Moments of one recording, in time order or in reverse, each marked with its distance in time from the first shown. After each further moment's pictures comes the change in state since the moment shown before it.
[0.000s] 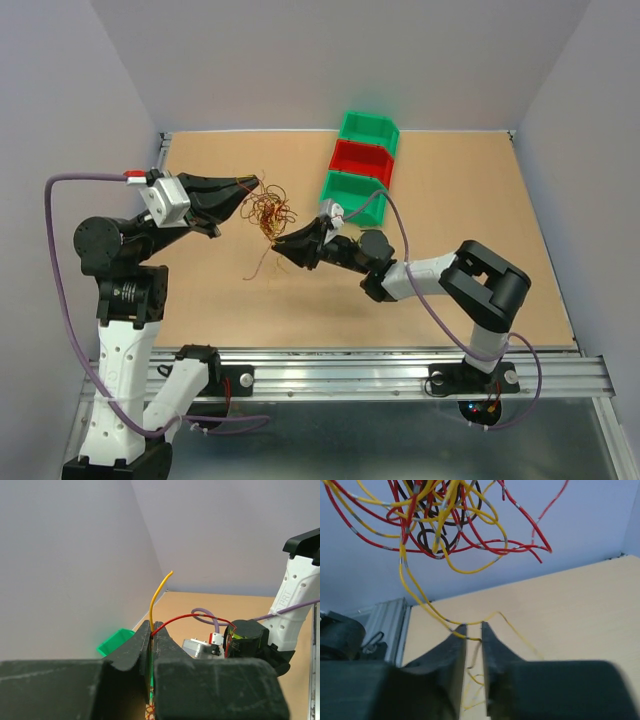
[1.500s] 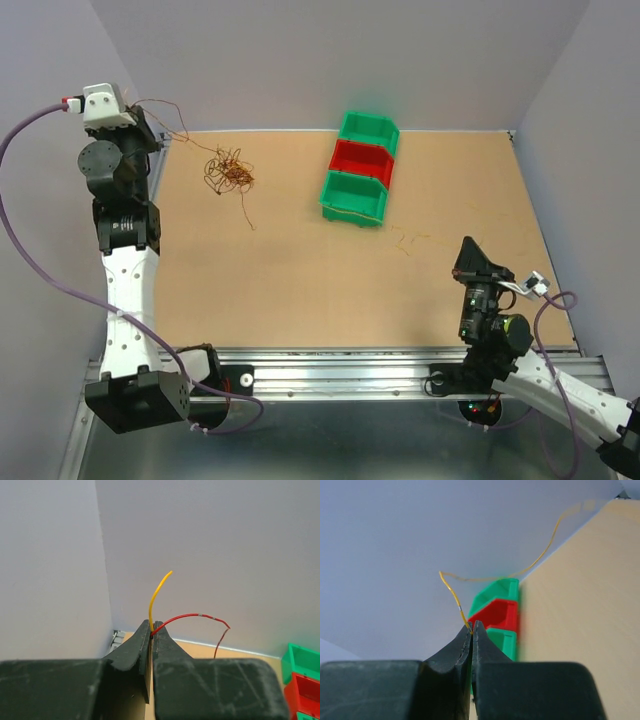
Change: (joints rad) left arm 0.273 0.320 0.112 -0.062 -0.959 0.043; right arm -0.035 -1.527 -0.767 -0.425 1.429 0.084
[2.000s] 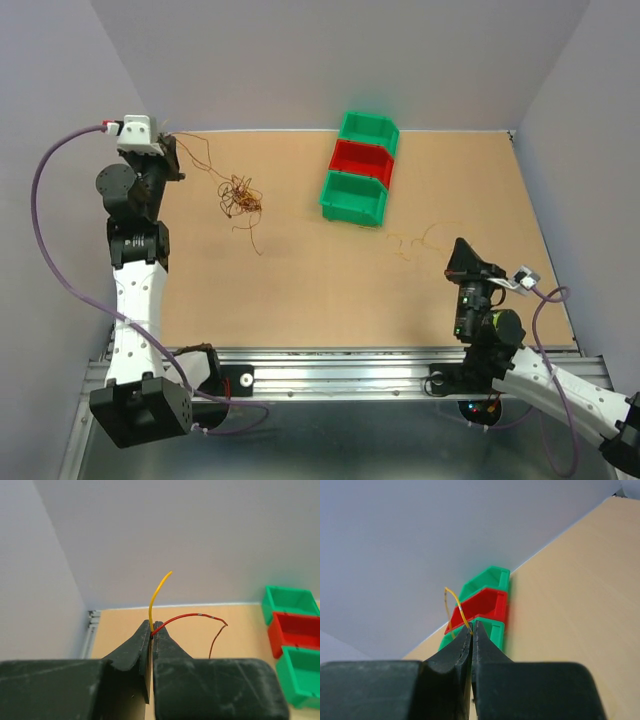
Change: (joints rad) left arm 0.006 -0.073 -0.199 0.032 0.221 0.069; right arm 0.000 0.076 -0.001 -0.053 -0.002 -0.006
